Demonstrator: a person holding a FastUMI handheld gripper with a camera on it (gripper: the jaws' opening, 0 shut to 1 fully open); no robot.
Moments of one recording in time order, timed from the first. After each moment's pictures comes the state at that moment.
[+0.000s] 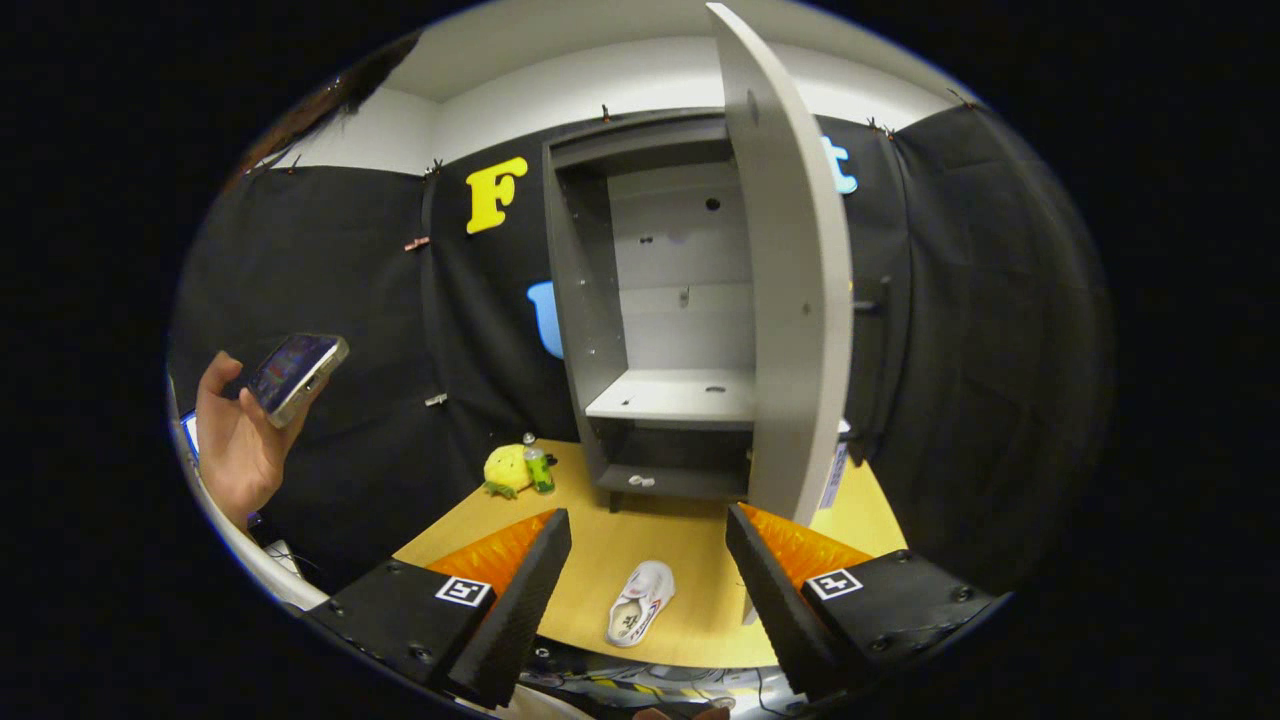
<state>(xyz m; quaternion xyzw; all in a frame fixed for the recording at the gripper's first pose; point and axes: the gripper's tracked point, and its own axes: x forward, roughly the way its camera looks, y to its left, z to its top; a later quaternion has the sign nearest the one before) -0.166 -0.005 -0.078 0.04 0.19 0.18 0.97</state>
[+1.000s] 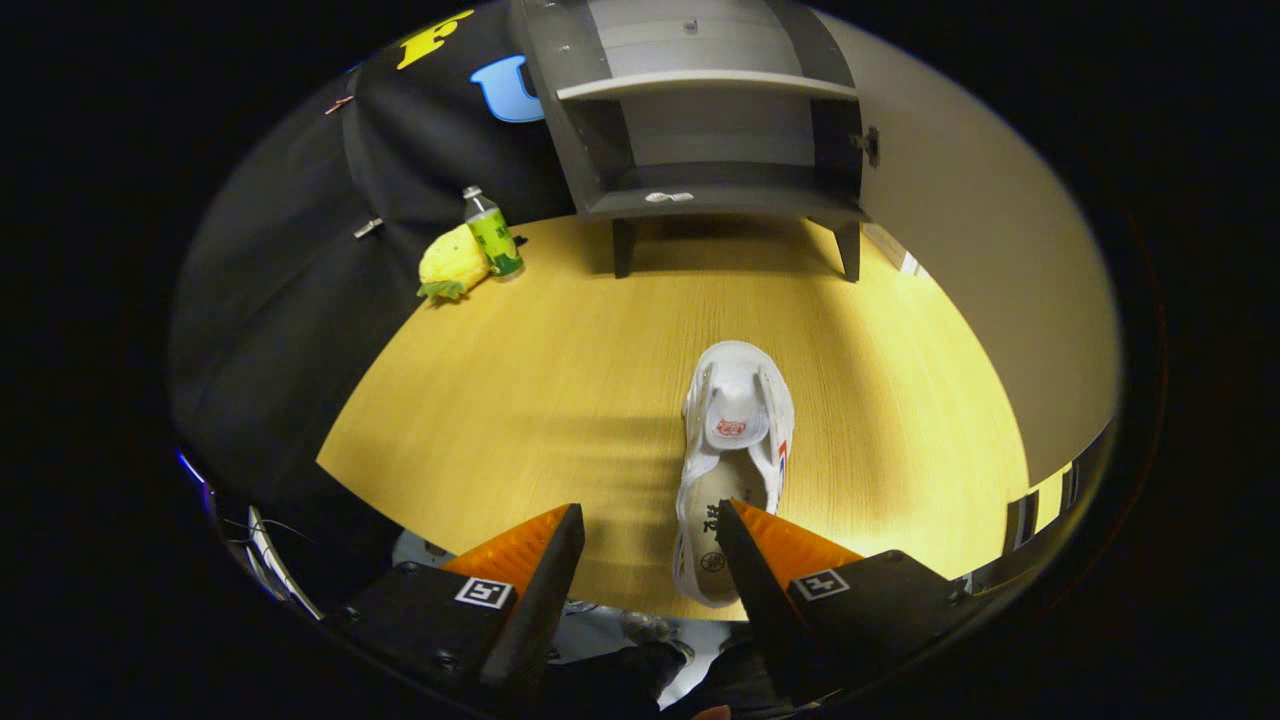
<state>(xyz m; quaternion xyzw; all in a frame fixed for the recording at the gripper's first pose) -0.128 0.095 -0.459 0.03 0.43 0.12 0.89</state>
